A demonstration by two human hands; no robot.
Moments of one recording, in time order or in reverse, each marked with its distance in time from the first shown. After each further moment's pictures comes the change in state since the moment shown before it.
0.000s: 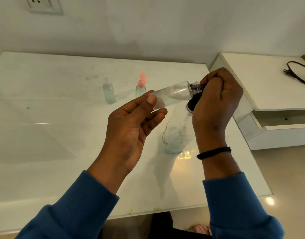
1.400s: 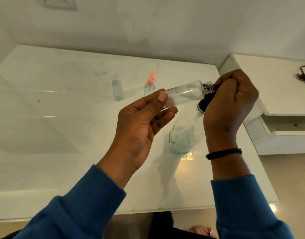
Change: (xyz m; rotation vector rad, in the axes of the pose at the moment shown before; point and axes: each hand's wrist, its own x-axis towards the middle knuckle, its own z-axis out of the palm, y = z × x) left_hand 0.000 0.001 0.000 -0.035 0.001 -0.014; right_hand -0.002 -0.003 0.000 -0.030 0.016 -0.029
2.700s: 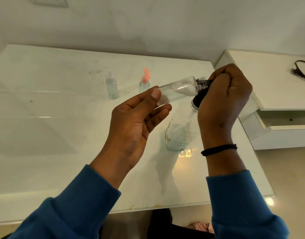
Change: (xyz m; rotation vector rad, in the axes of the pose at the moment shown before) left_hand -0.001 0.000 0.002 0.015 0.006 0.007; right_hand 0.004 0.008 -0.001 -0.054 0.008 -0.004
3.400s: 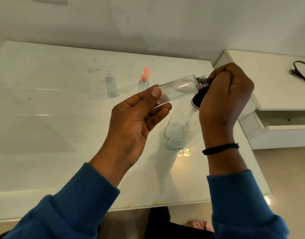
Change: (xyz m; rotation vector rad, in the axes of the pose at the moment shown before) left_hand 0.000 -0.001 0.001 -0.004 -0.009 -0.003; right_hand 0.003 -0.002 -0.003 -0.014 -0.004 0.003
